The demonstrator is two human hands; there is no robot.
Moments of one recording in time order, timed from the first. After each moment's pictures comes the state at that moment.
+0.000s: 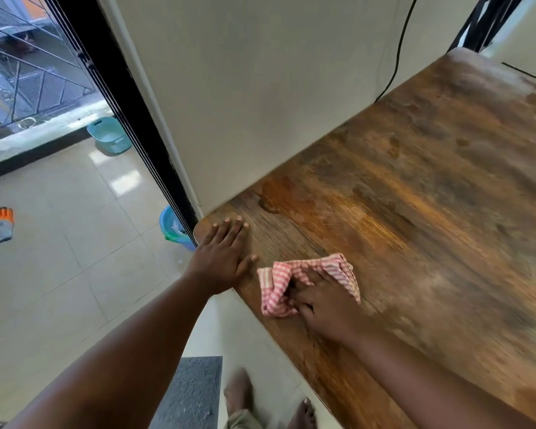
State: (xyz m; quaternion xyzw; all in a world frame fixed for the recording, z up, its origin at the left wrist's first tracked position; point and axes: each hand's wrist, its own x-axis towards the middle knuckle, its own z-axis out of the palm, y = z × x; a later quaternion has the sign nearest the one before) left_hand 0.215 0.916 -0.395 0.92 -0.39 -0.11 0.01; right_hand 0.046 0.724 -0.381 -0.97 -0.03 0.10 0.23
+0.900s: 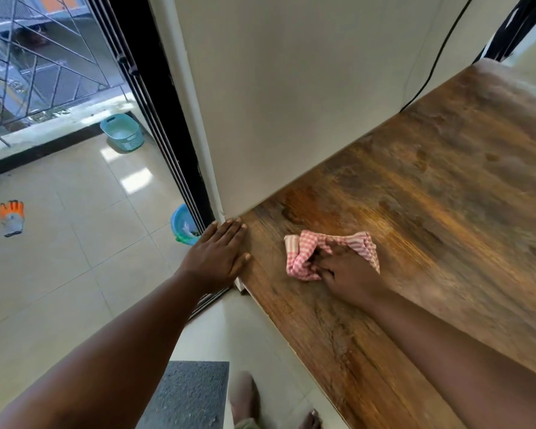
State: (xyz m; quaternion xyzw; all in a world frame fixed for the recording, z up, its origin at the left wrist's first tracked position) left_hand 0.257 0.956 -0.388 0.91 -0.40 -0.10 0.02; right_hand 0.122 0.690 -0.380 -0.98 -0.01 0.10 0.15
